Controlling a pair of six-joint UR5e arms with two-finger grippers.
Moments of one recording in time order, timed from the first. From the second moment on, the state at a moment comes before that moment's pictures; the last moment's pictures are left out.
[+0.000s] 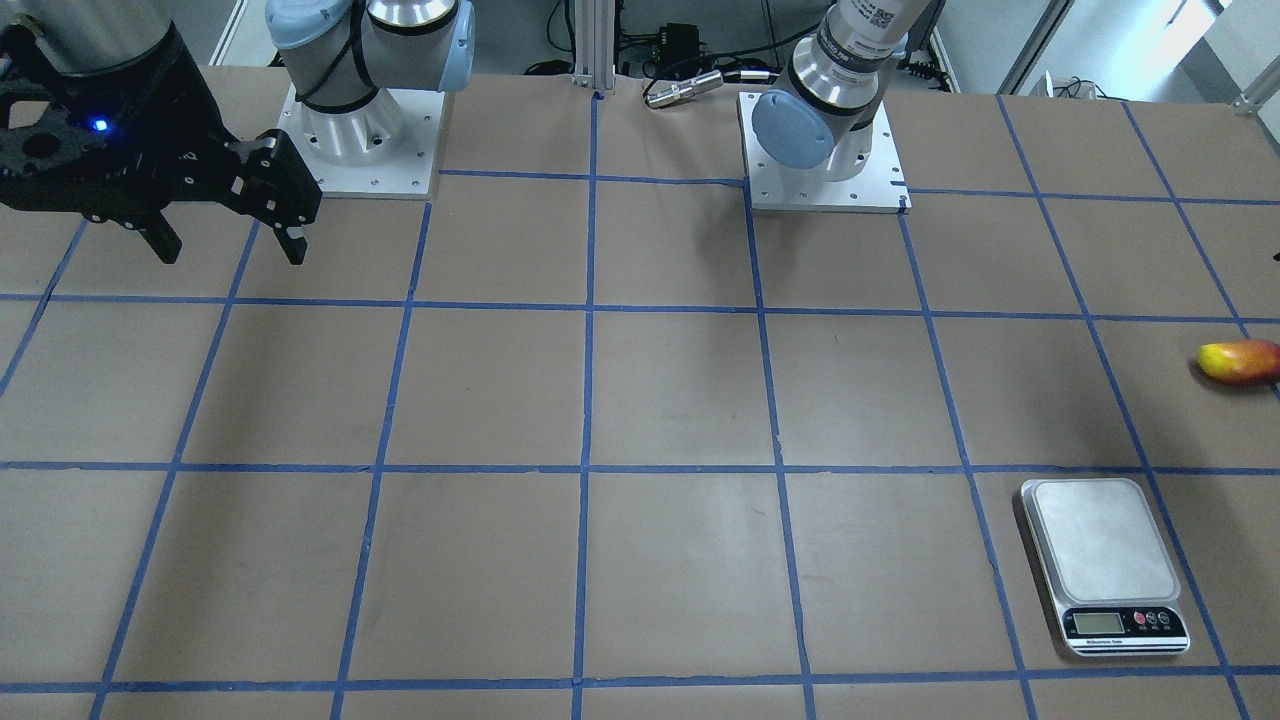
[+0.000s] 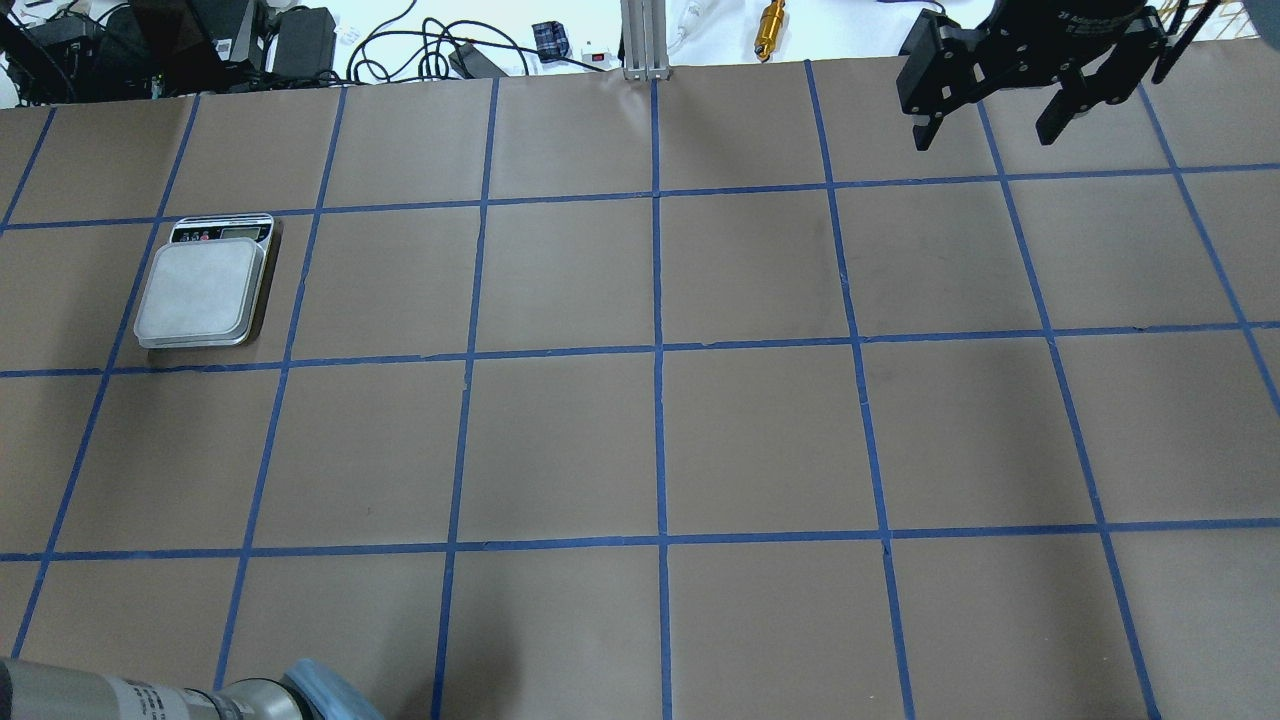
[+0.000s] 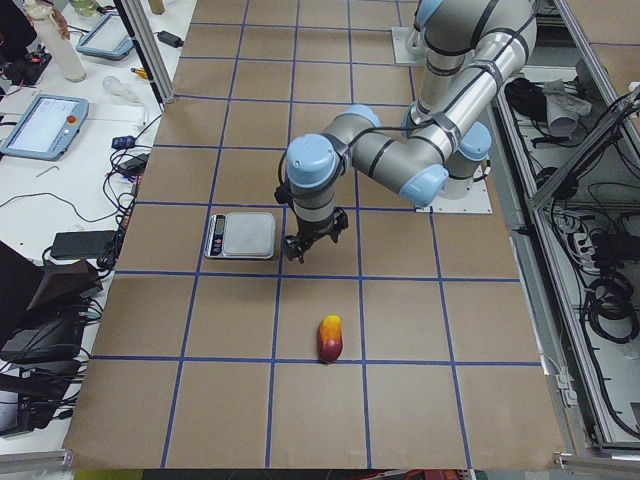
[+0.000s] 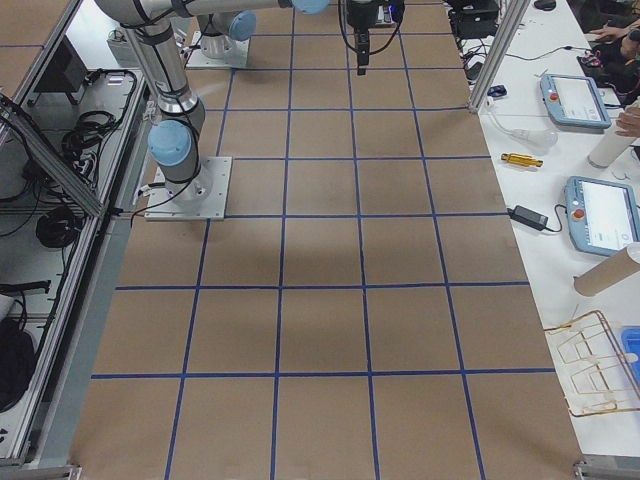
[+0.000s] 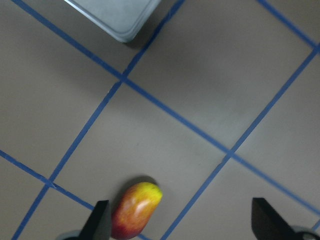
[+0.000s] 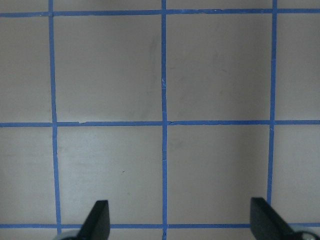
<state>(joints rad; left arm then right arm) -0.61 -1.84 -1.53 -1.32 1.64 2.06 1.54 -1.53 1.41 -1.53 -1.56 -0.04</state>
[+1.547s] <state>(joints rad) -0.44 -2.19 -1.53 -1.01 1.54 2.67 1.54 -1.52 1.41 -1.53 -1.56 -0.04</state>
